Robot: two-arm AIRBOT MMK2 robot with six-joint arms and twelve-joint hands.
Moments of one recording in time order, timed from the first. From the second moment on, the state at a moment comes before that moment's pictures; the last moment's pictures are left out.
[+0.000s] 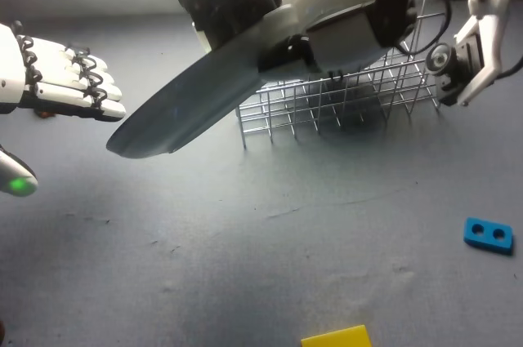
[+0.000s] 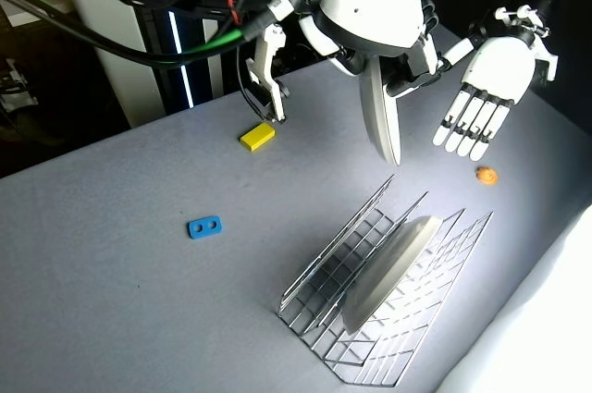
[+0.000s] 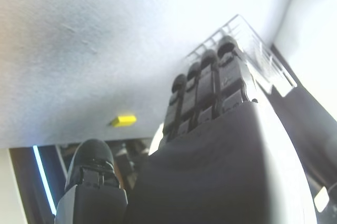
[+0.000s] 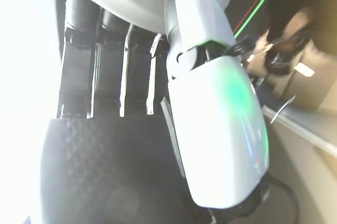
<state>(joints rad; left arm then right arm) 0.59 -1.02 1.79 1.65 -1.10 -0.30 -0.13 -1.05 0.88 -0.98 0.16 0.16</state>
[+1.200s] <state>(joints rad) 0.59 -1.02 1.79 1.64 -1.10 -0.30 -0.07 -1.00 0.99 -0.88 -0.07 0.32</state>
